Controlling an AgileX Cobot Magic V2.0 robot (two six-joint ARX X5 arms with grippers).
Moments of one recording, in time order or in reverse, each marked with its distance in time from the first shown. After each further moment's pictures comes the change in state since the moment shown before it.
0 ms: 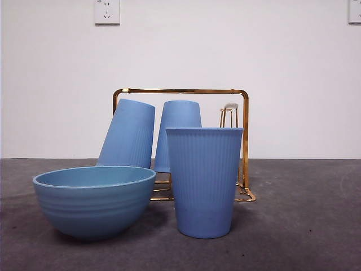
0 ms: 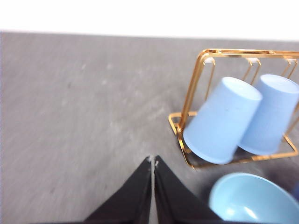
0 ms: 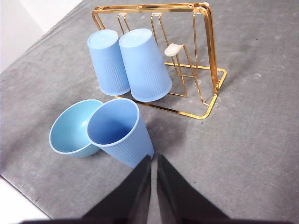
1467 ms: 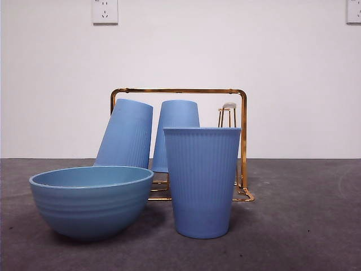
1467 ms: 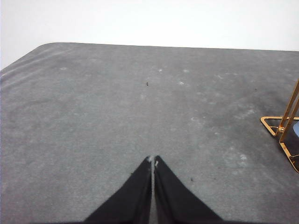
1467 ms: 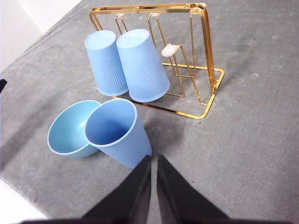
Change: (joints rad) left arm 0.284 -0.297 -0.370 0.176 -0.020 0.100; right arm 0.000 0.000 0.000 0.000 0.000 0.000
